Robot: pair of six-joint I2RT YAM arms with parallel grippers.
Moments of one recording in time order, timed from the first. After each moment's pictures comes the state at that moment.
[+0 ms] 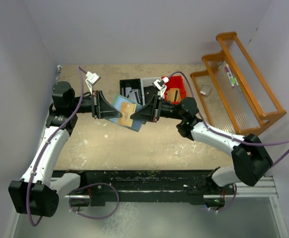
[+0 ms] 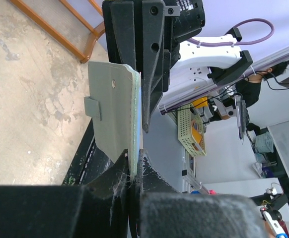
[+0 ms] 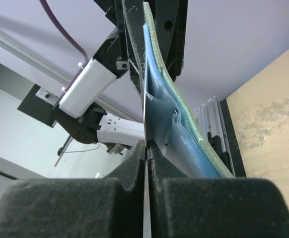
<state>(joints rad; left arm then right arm) -0.11 1.06 0.96 0.00 1.34 -0.81 0.68 1.42 0.85 0.93 -0.80 1.21</state>
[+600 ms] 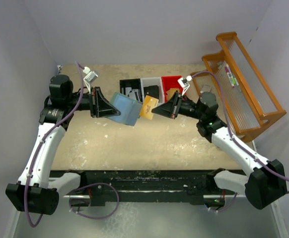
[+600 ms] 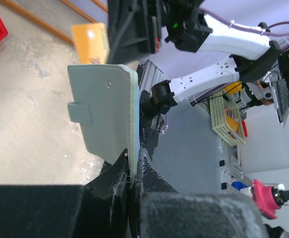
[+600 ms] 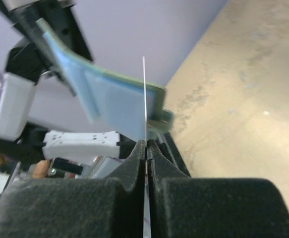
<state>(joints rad) -0.11 1.09 1.15 -0.38 1.30 -0.40 0.45 1.16 0.78 0.48 -0.79 0.98</state>
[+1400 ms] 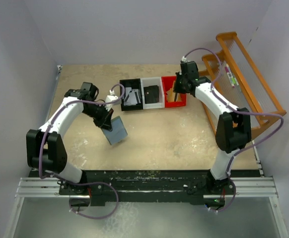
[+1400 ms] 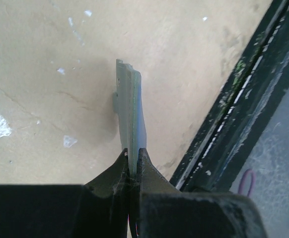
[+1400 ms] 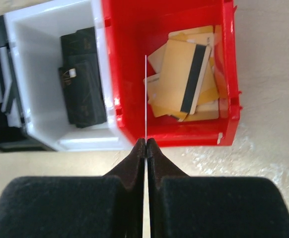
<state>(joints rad) -0.16 1.52 1.23 -1.10 0.73 0.63 0.30 1.80 1.50 -0.45 0.04 0.41</state>
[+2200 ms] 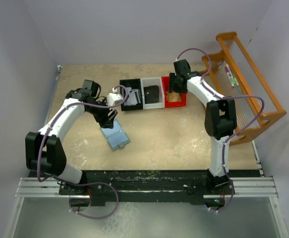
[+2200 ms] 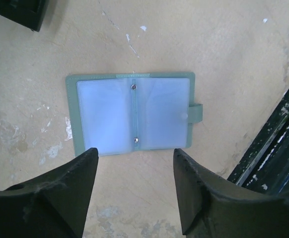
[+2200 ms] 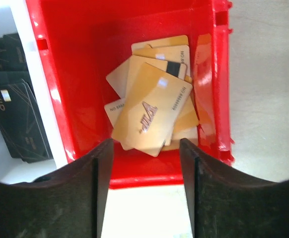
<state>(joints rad) -0.20 1.52 1.21 -0.93 0.52 0.70 0.29 2.13 1.79 -0.60 0.14 0.30</state>
